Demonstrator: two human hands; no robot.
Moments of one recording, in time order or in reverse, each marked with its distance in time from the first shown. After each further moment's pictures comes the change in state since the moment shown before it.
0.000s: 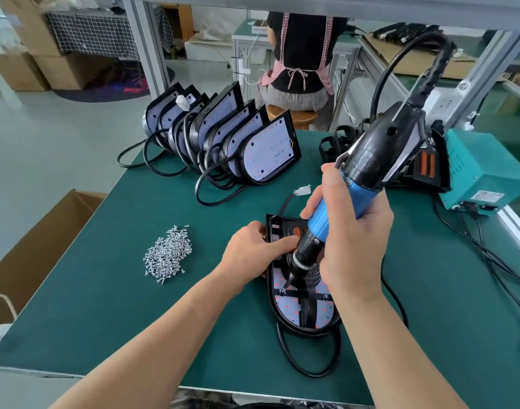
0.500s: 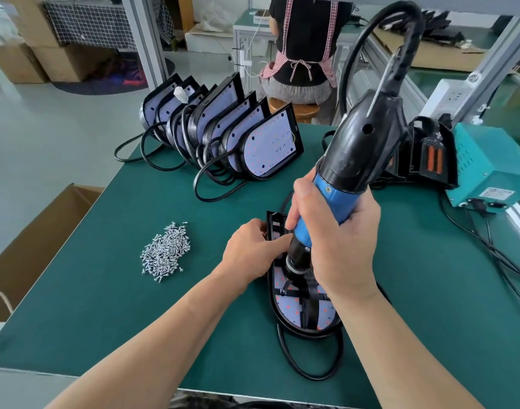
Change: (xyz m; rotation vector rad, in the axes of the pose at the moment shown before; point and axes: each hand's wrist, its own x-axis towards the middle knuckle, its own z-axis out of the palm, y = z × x) left_hand 0.000 0.001 0.004 0.024 0.037 0.014; right_hand -0.004 -0.001 0.006 -0.072 -0.189 -0.035
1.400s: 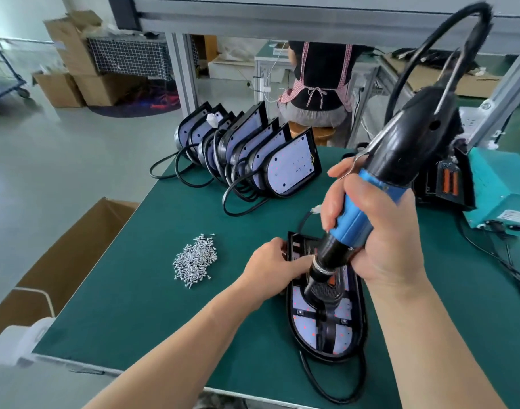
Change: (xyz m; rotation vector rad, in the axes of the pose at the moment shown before) left_hand -0.012 -0.008 -0.010 0.070 -0.043 0.039; right_hand 0.024 -0.027 -0.006 0.257 -0.271 0.074
